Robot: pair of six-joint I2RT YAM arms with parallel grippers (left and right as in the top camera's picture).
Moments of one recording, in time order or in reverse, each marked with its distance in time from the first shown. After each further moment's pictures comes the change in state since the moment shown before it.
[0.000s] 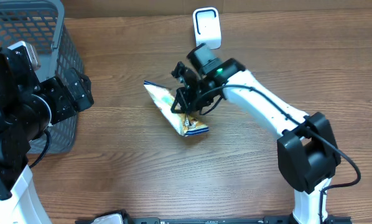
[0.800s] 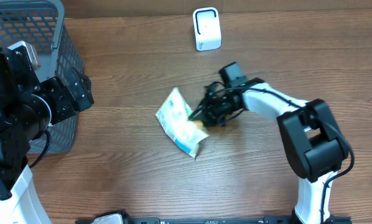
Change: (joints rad) left arm 0.000 0.000 0.000 0.000 0.000 0.000; right arm -0.165 0.039 -0.388 0.344 -0.177 0.526
